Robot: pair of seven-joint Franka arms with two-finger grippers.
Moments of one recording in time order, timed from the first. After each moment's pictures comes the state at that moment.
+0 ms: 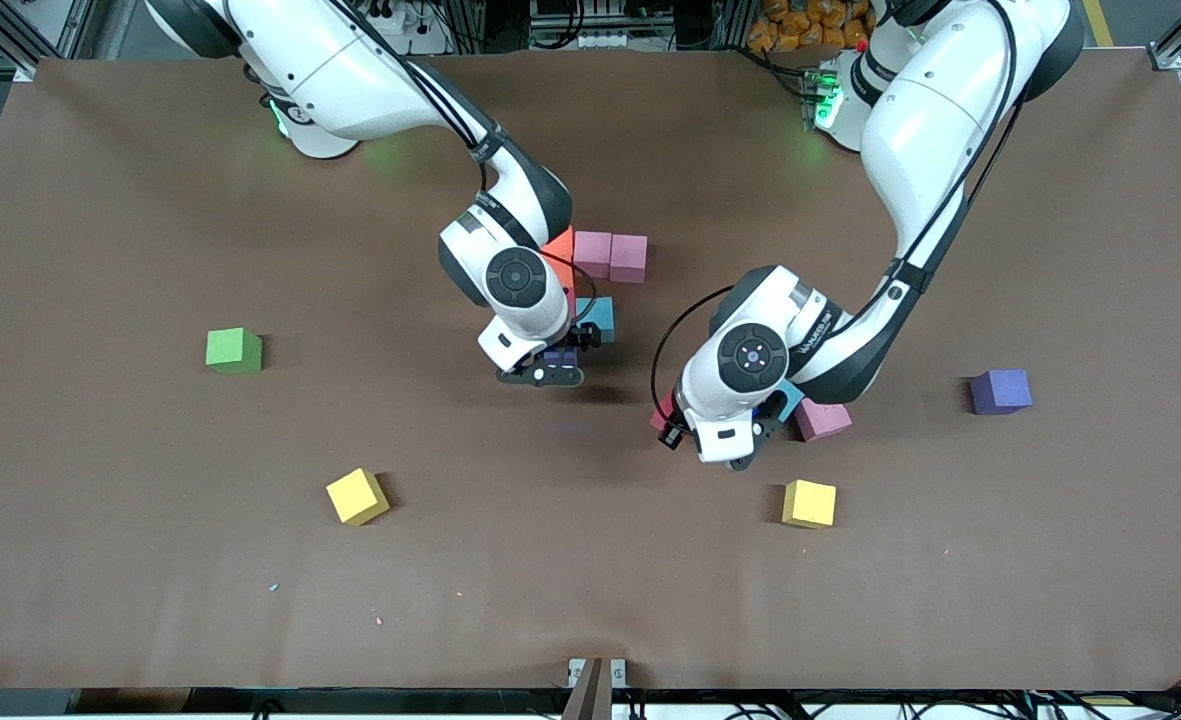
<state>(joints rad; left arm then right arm) -0.21 0.81 -0.48 -1.37 0.24 2.10 -1.70 0.54 0.69 0.21 -1.62 0.00 2.25 0.76</state>
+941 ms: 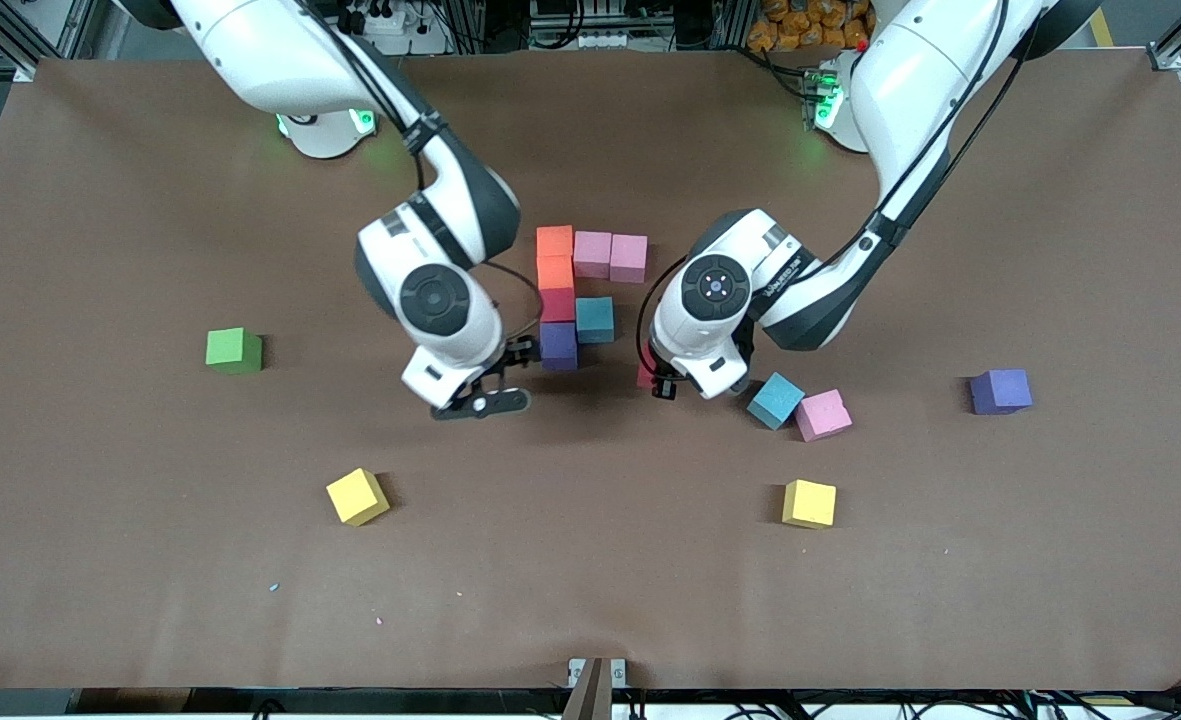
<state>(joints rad) -0.21 0.66 -0.53 -1.66 0.24 2.20 -2.23 0.46 0.59 0.09 -1.52 0.00 1.97 0.36</state>
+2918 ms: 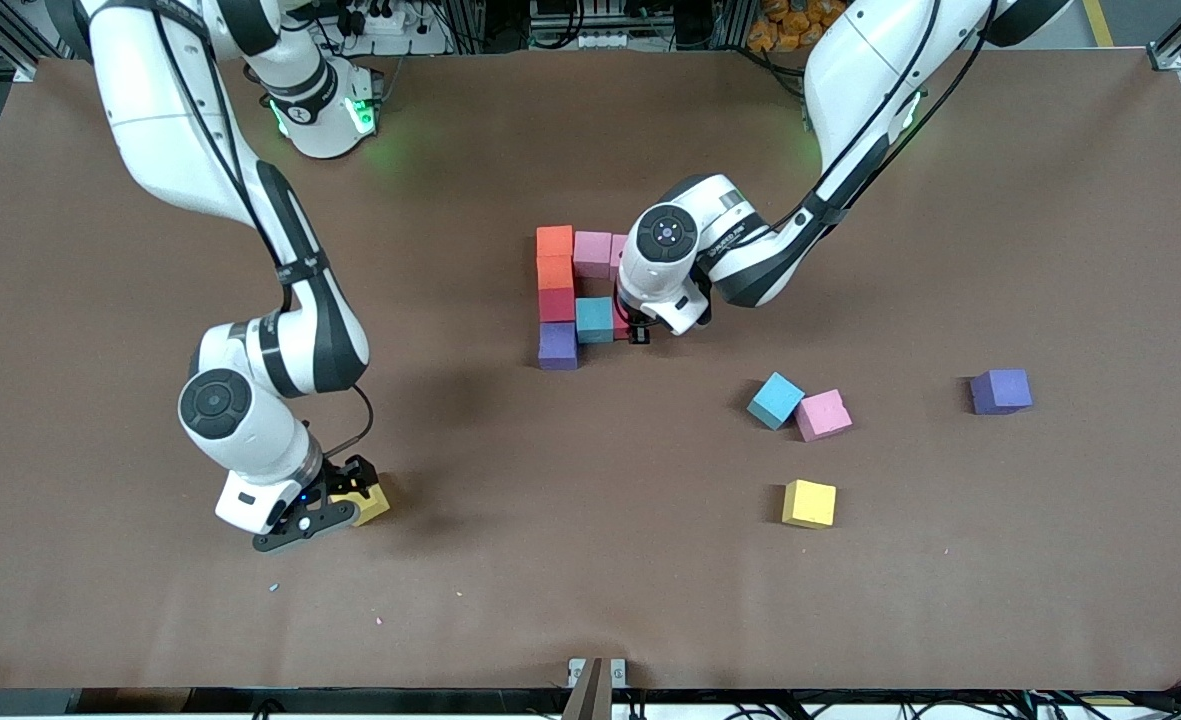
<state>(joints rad) -0.30 0.64 -0.54 -1.86 0.24 2.38 -2.52 0.30 0.76 -0.12 -1.46 0.05 2.39 -0.21</state>
